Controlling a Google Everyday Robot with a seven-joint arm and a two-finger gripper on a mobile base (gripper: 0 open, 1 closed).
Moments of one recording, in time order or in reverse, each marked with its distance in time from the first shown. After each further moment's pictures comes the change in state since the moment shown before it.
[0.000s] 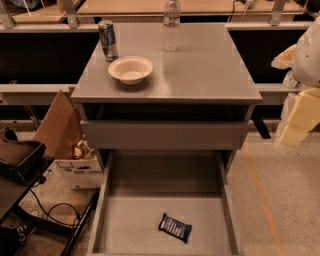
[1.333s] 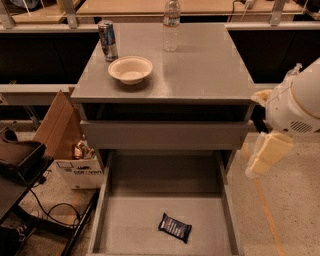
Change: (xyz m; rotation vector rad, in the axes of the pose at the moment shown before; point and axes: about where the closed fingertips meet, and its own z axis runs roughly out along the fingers) arm 0.005 0.012 0.088 0.014 -0.107 0.015
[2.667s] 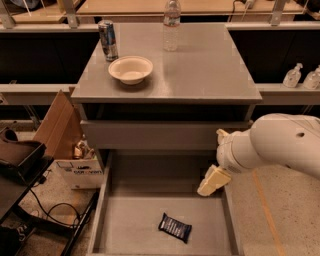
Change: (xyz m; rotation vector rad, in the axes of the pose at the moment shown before) arm -0.014 0.014 0.177 0.085 -0.122 0.098
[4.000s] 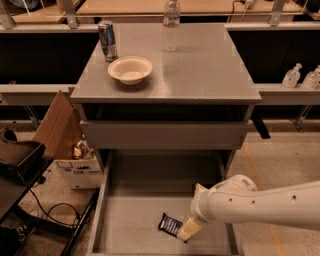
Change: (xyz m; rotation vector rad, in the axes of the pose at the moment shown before) arm 0.075 0.117 0.187 -0.124 0.078 0.085
